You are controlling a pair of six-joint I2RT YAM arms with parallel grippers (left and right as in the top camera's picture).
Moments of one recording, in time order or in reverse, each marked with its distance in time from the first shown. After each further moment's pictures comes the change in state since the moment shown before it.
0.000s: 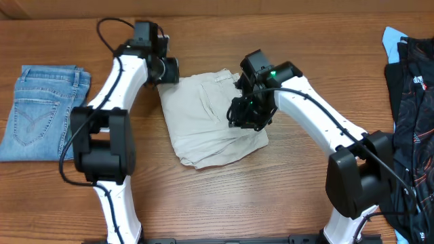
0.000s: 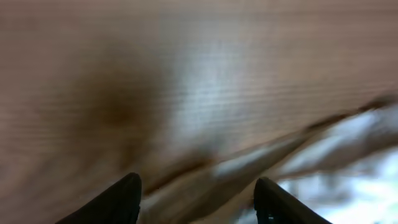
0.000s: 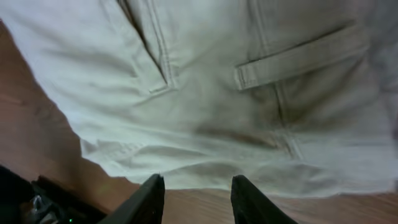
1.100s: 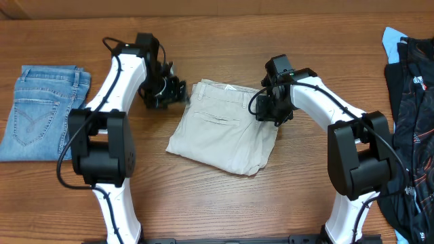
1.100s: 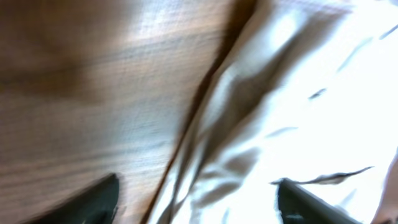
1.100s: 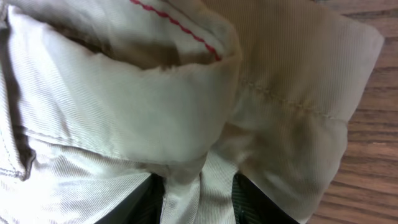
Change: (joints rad) left arm 0.001 -0.044 0.015 -0.368 0.238 -0.039; right arm -0.173 0.100 -0.110 0.204 0.229 -0.094
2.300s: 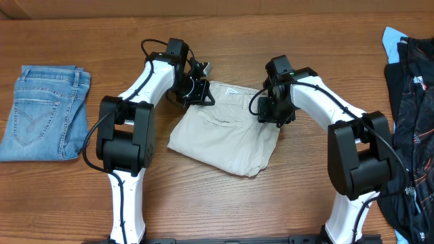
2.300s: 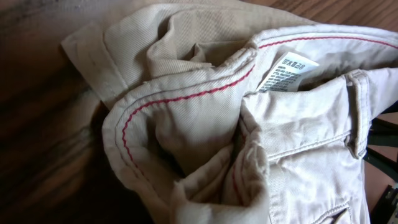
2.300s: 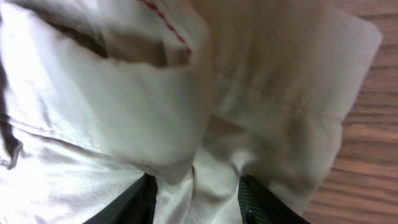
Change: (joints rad) left arm -0.131 0.162 0.003 0.241 0.217 0.138; right arm -0.001 0.000 0.014 -0.064 0.043 -0.005
